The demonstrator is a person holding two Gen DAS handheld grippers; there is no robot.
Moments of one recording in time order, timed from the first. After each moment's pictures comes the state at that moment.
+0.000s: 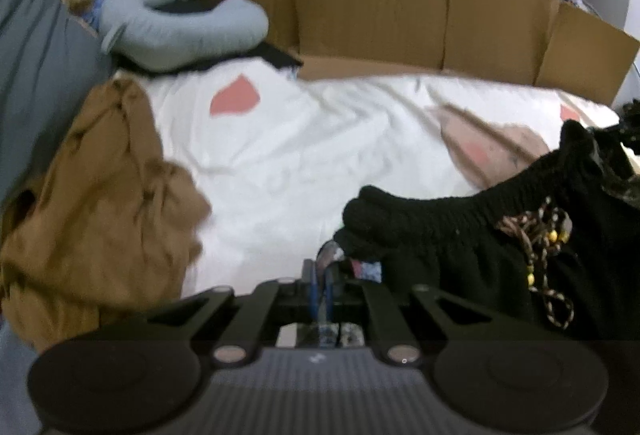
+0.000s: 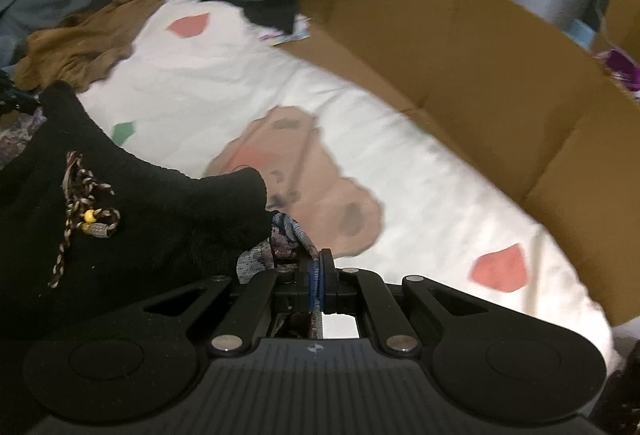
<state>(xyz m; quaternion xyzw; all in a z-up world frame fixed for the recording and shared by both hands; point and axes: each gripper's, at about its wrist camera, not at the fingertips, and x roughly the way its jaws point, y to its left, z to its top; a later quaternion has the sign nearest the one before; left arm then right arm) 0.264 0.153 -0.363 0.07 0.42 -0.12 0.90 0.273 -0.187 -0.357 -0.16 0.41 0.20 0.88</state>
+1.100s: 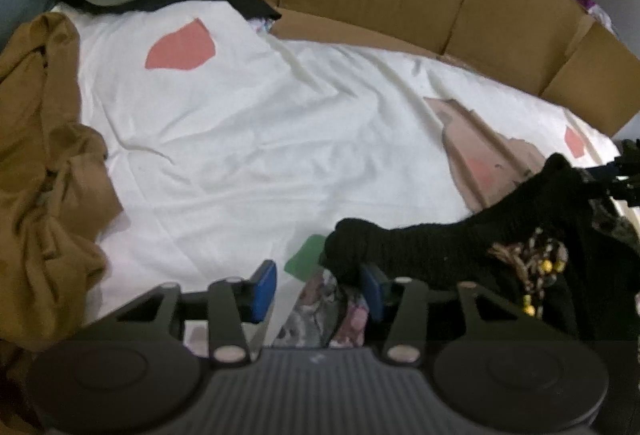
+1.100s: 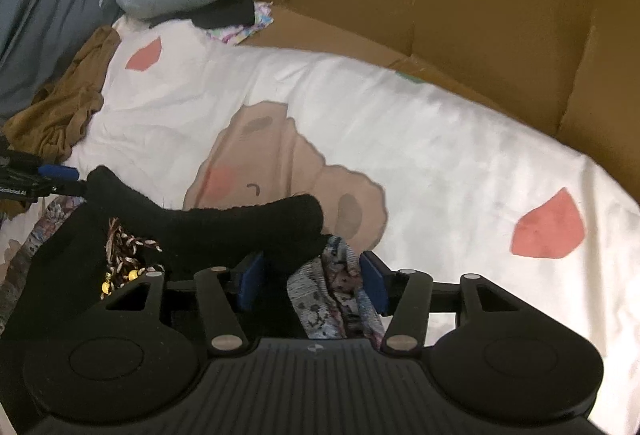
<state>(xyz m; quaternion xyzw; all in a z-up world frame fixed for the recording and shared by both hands) 0.340 0.138 -0.420 -0.02 0.50 -0.15 0.86 0.336 -0.207 -0.403 -0.01 0.48 0.22 0.85</state>
